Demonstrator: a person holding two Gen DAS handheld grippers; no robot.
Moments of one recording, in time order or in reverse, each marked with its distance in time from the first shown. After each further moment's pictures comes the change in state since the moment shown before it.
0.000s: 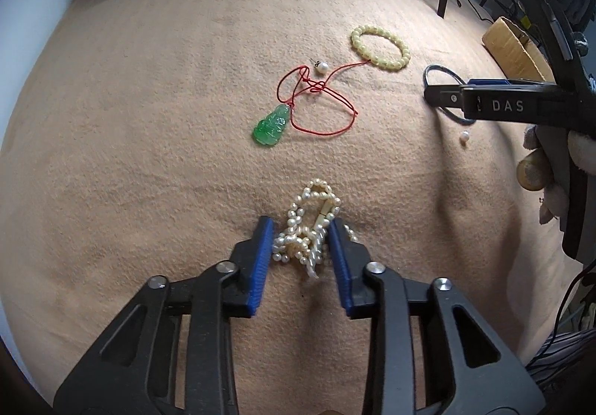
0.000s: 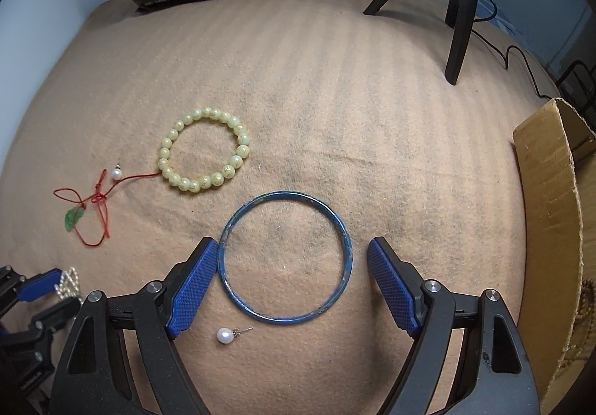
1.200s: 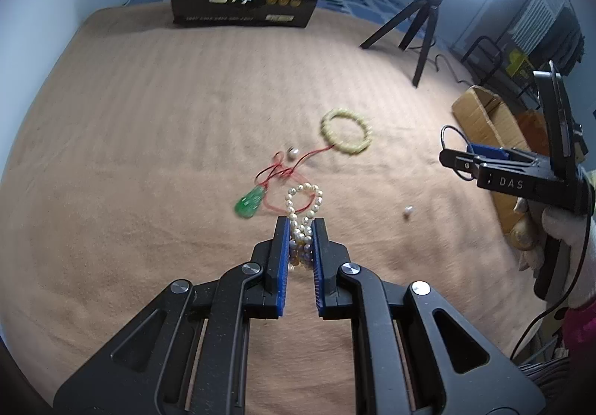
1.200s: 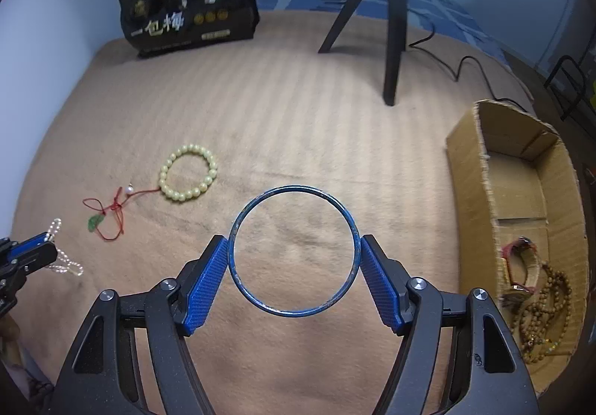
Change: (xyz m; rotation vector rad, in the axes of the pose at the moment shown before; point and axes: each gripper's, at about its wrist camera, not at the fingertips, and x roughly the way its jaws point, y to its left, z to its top) left arm -0.065 -0.001 0.025 -0.081 -0.161 -0.103; right arm -0.060 -0.045 -0.009 0.048 -0.116 0.028
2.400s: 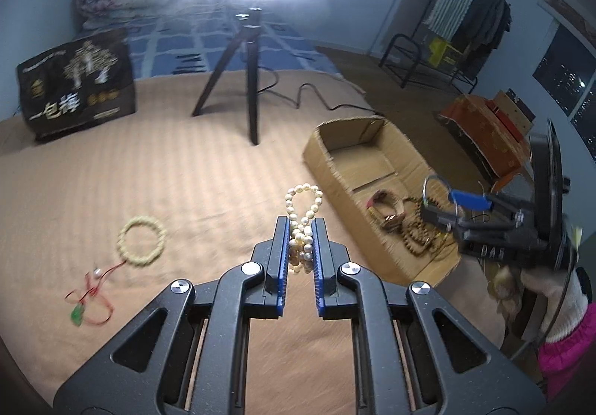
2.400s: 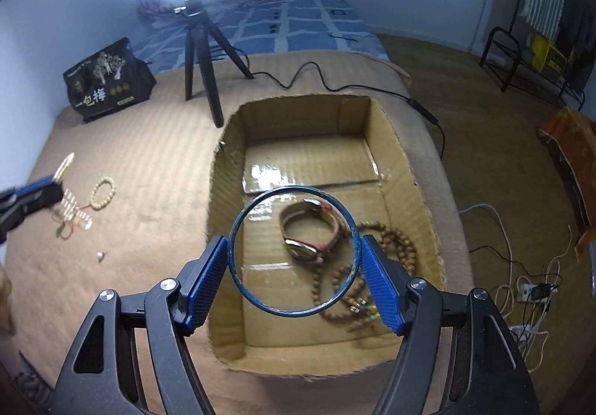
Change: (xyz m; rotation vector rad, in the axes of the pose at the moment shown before) left arm 0.016 -0.203 0.065 0.223 -0.115 -0.207; right arm -0.096 -0.167 -0.055 0.162 -0.125 -0.108
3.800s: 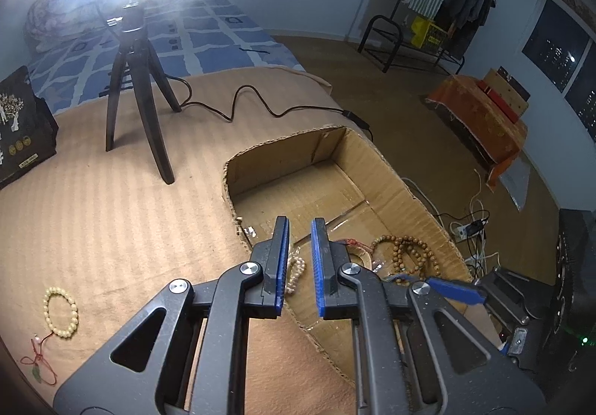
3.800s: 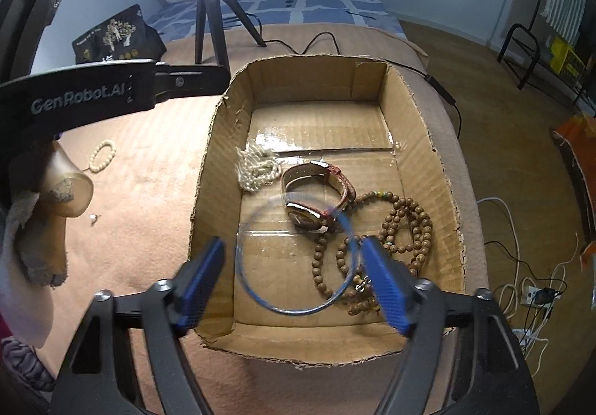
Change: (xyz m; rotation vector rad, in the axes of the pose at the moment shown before) left arm 0.102 -0.080 0.045 0.088 0.045 -0.024; right arm 0.017 0.000 -0.021 -0.052 0.062 0.040
